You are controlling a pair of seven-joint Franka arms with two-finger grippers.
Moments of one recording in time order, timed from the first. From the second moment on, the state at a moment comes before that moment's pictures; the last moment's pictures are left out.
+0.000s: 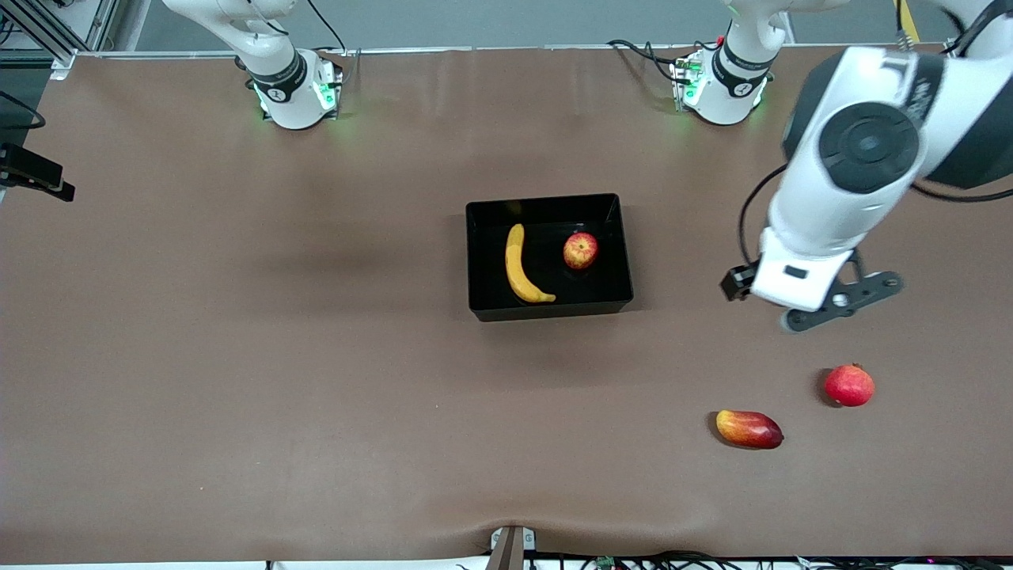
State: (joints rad) left arm -0.01 0.34 -0.42 -1.32 0.36 1.52 -0.73; right arm -0.04 0.08 -0.08 -1.37 0.00 1.34 -0.13
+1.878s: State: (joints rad) left arm 0.02 -0.10 -0.06 -1.60 0.02 1.49 -0.14; right arm -0.04 0.08 -0.08 -1.37 0.00 1.34 -0.13
